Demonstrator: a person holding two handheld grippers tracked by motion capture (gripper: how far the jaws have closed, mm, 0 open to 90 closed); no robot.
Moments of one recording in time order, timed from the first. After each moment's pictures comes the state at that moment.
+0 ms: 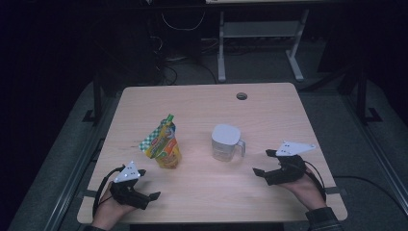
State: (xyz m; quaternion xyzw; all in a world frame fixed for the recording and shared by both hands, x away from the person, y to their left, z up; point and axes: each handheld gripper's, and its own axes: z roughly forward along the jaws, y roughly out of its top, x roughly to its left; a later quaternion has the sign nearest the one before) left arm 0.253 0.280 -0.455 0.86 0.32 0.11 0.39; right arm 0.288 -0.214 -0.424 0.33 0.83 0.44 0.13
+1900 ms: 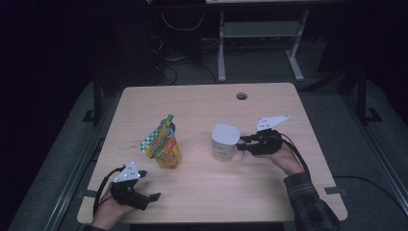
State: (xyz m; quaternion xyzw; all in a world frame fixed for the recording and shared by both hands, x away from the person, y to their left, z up) left arm 0.254 0.280 -0.457 0.86 0.31 0.09 0.40; right arm 0.375 -0.177 -0.421 0.24 0.85 0.47 0.05
